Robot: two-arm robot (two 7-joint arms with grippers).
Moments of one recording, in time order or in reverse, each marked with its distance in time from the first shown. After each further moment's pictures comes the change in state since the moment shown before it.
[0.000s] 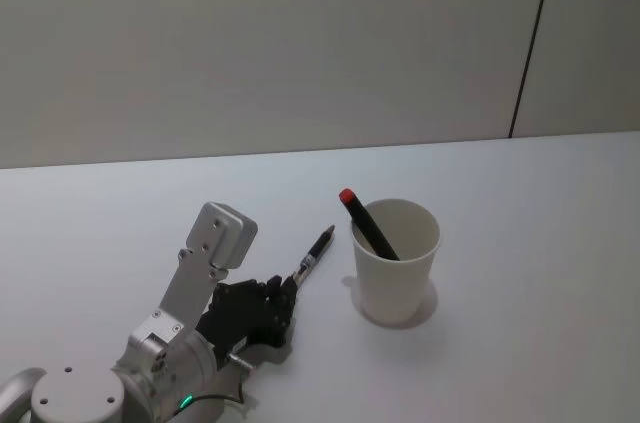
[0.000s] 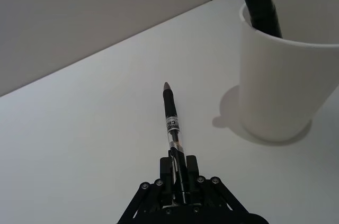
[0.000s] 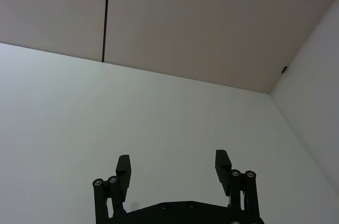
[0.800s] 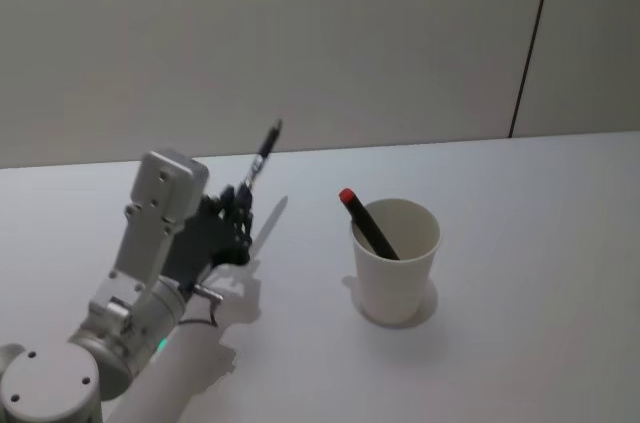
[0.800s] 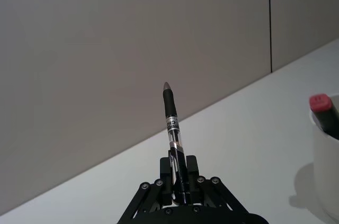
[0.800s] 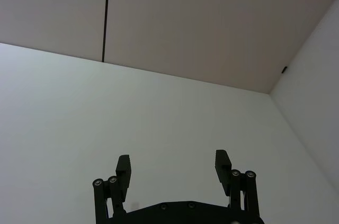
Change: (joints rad) left arm -0.008 0.003 -0.047 -0.037 0.073 -0.197 0.154; right arm 0.000 0.000 0.000 0.000 0.000 0.000 0.000
